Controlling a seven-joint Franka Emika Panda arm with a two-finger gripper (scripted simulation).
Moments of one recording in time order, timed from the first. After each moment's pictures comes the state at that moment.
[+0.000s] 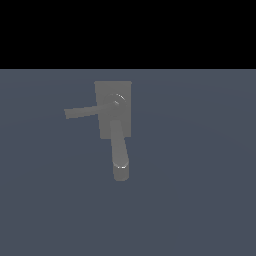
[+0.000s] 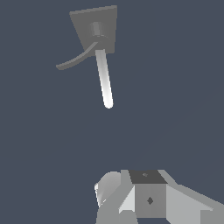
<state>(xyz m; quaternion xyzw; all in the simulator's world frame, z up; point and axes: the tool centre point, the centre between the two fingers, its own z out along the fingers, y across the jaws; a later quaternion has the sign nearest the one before) -0.237 -0.008 0.485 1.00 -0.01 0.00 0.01</state>
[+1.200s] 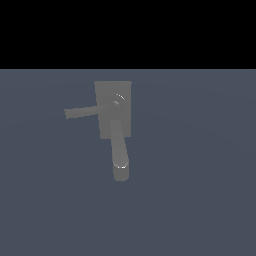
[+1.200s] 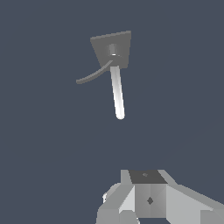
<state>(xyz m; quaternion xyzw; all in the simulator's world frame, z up) -0.220 -0.006 0.506 1.00 0.01 0.03 -0.05</state>
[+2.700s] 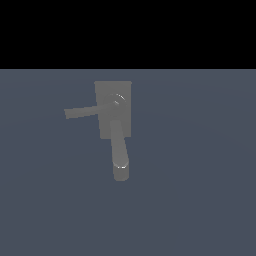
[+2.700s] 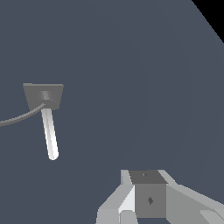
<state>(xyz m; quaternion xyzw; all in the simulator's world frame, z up) -0.224 -0.007 0.594 0.95 -0.04 0.19 0.26</state>
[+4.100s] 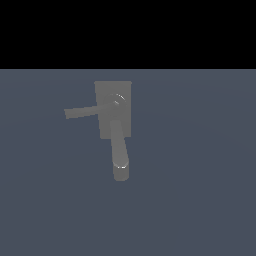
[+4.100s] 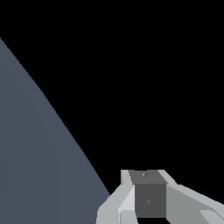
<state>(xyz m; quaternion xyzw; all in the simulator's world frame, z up) -0.236 0.171 0.716 0.58 -0.01 0.45 0.68</state>
